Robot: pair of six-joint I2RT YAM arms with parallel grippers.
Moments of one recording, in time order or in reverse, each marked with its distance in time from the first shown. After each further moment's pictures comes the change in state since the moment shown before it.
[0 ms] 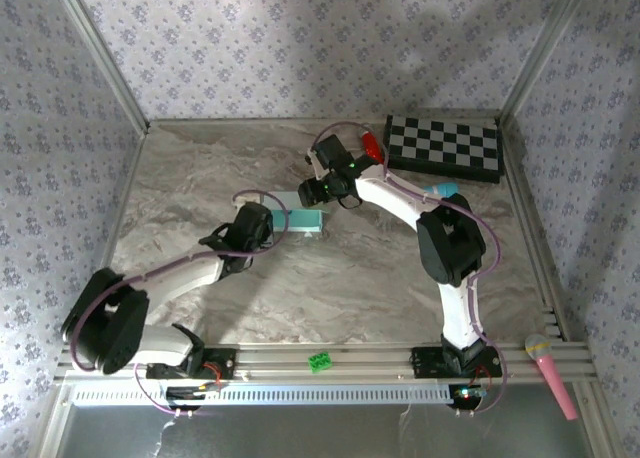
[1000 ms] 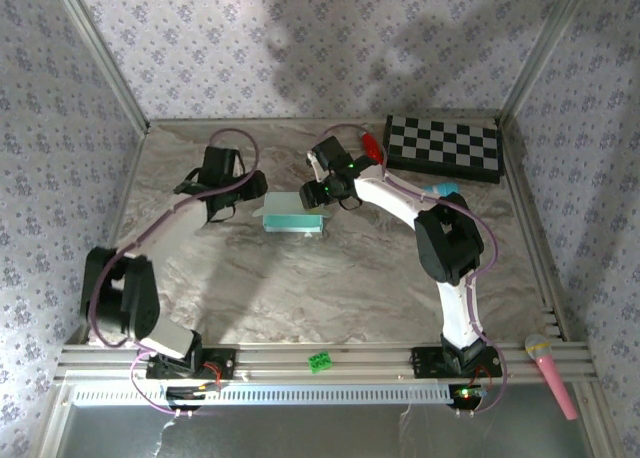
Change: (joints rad) left arm 0.324 0.227 0.450 -0.246 0.404 0.081; right arm -0.001 0.015 0.002 -0.016 0.004 -0.006
